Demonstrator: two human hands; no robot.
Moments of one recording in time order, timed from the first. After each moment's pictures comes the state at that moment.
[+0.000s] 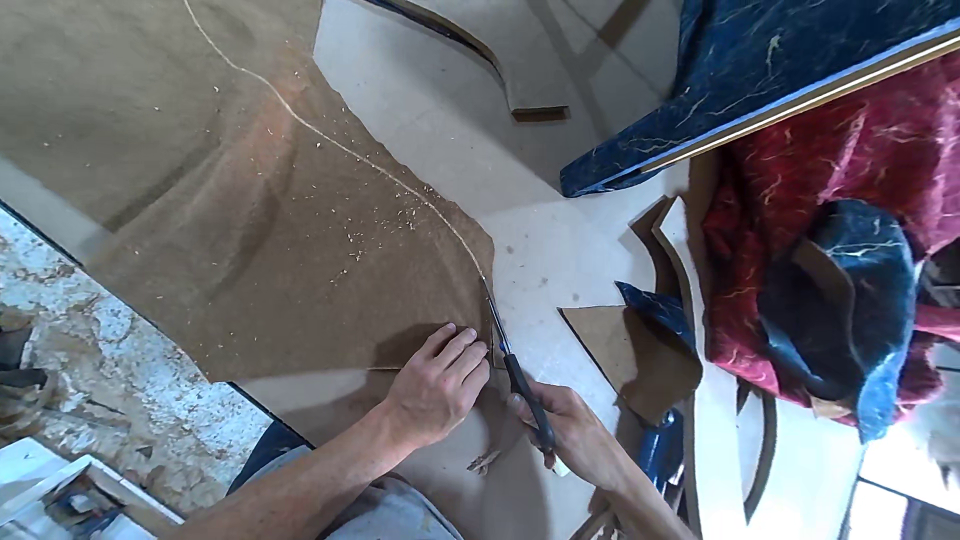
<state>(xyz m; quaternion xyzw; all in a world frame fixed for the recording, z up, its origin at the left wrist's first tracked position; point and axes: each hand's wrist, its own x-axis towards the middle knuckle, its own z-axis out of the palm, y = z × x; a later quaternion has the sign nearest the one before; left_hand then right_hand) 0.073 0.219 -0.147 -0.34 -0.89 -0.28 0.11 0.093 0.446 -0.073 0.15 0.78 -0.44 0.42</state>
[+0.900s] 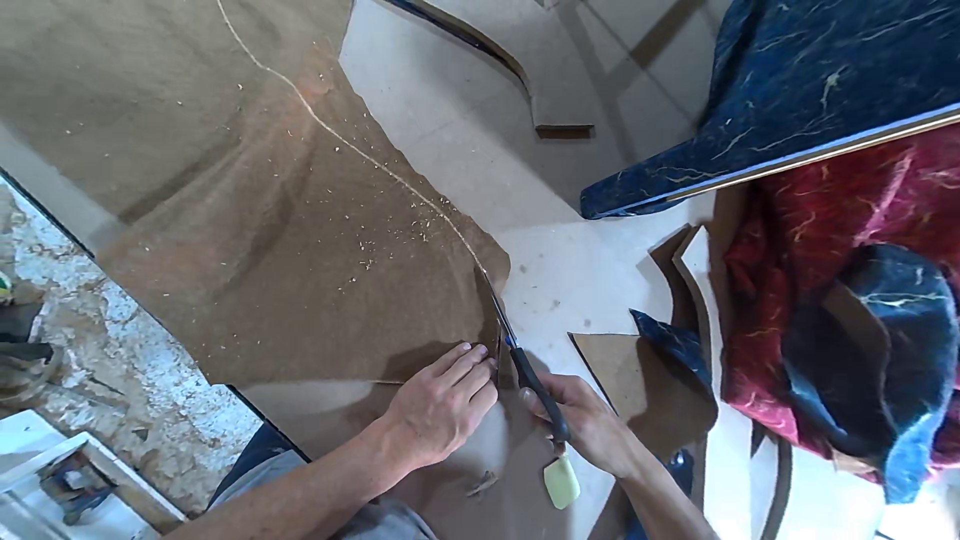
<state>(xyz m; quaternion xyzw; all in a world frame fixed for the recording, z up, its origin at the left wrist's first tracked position) 0.069 0.222 -0.148 -0.35 -0.89 -0.29 0.06 0.042 0.459 -0.076 0.10 0.77 -0.45 0.45</state>
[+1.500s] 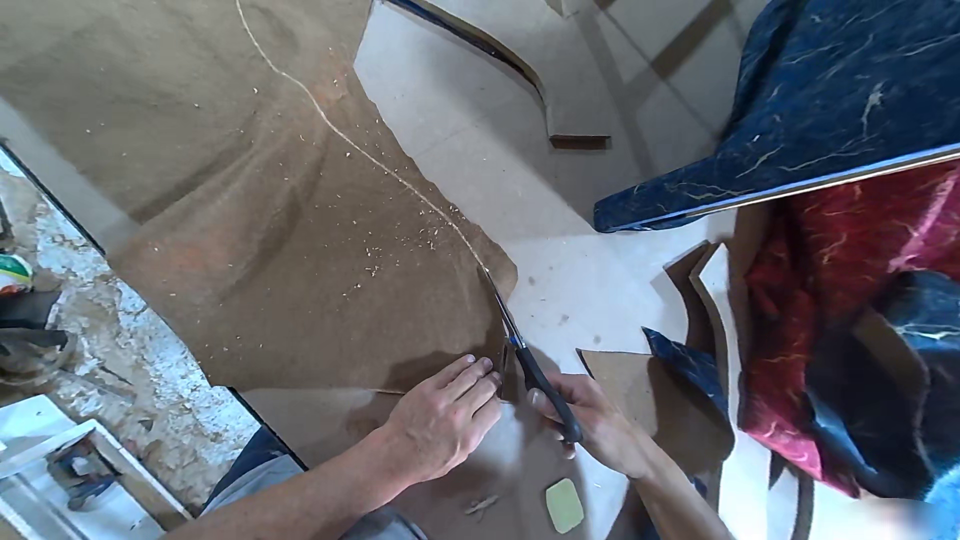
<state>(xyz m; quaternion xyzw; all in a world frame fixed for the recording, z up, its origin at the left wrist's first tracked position) 0.069 0.221 -0.146 -0.36 -0.89 -0.29 0.06 0.017 0.464 -0.078 0.08 0.75 -0.47 0.47</state>
